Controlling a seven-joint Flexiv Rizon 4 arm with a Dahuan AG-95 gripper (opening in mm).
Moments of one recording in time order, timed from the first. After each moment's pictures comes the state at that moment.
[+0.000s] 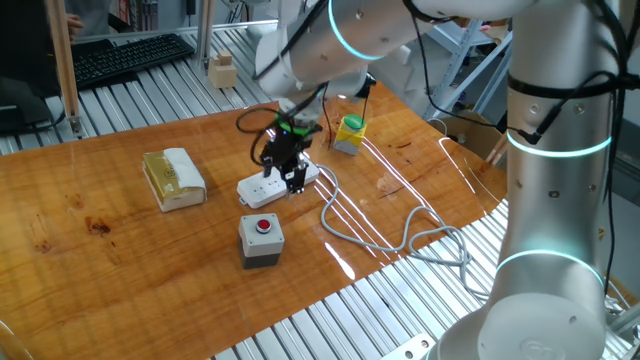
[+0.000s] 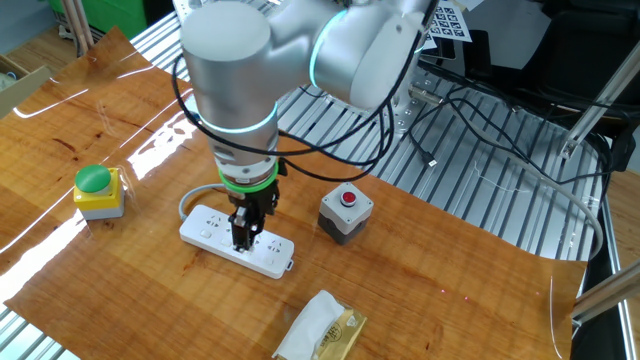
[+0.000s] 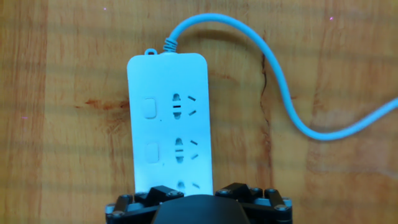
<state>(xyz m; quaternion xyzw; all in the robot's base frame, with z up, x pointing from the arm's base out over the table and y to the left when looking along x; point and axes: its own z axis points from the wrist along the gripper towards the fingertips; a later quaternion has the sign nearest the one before) 0.550 -0.012 0.039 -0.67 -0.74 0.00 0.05</state>
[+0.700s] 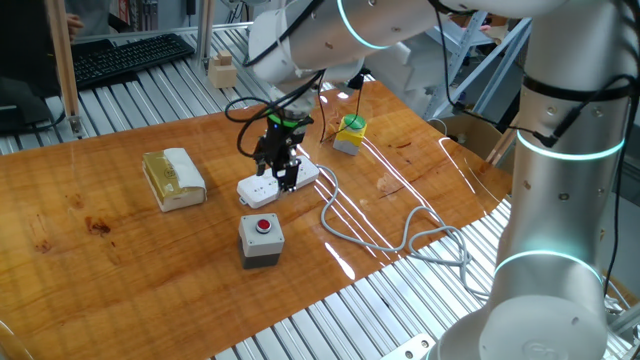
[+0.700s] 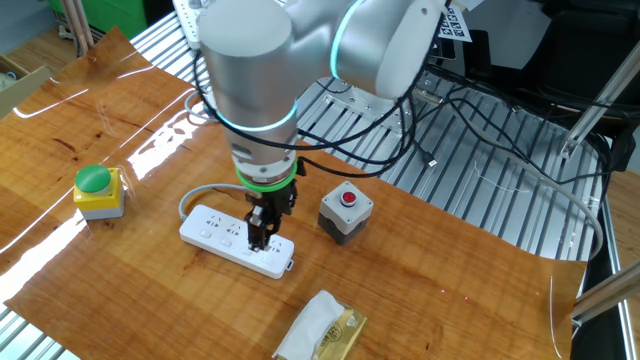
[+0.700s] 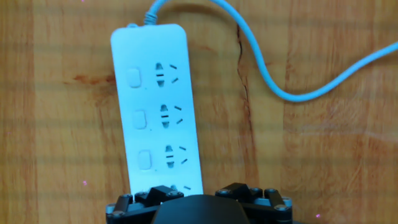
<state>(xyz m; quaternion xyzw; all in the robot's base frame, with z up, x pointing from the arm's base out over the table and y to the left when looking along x) 0.539 0.017 0.044 -0.69 -0.72 -0.01 0.05</state>
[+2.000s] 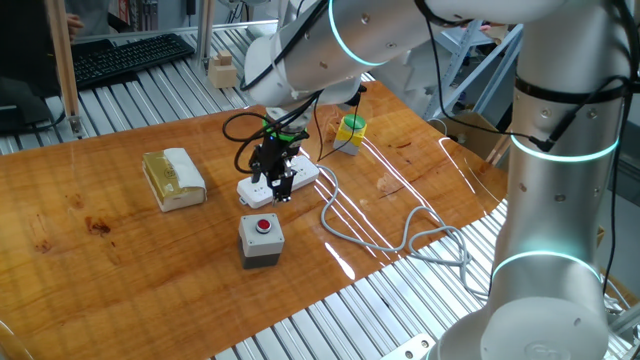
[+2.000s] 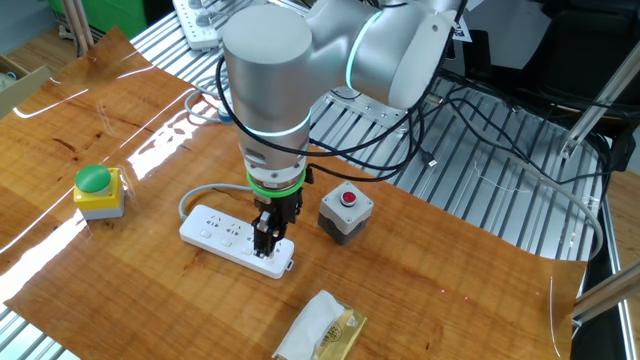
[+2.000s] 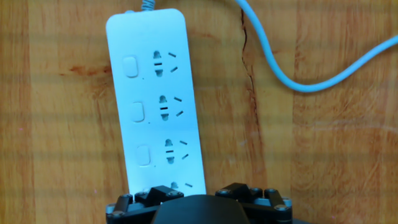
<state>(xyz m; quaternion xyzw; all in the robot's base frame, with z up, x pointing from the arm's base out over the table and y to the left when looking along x) 0.541 0.026 0.027 -0.69 -0.72 -0.02 0.03</state>
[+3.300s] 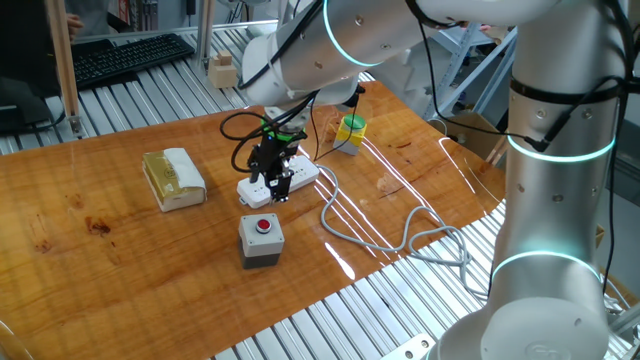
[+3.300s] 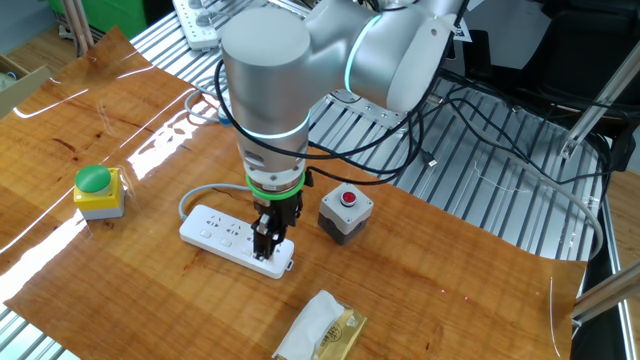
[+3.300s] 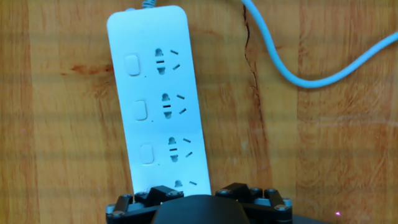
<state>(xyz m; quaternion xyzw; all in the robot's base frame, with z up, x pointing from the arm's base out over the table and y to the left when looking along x) 0.546 0.028 0.015 -0.69 -0.72 -0.03 0.03</state>
